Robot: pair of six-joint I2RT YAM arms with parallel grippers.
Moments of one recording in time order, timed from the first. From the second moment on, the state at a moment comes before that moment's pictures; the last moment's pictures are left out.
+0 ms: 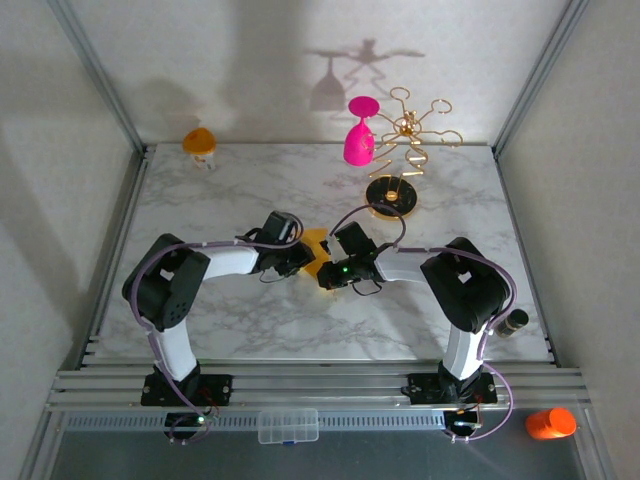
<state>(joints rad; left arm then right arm) -0.54 1.82 0.95 -0.06 0.29 -1.07 0.70 1.83 0.92 -0.09 -0.43 0.39</state>
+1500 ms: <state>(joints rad) -0.56 1.85 0.95 -0.09 0.29 -0.86 0.68 1.85 0.91 -0.07 -0.47 0.40</state>
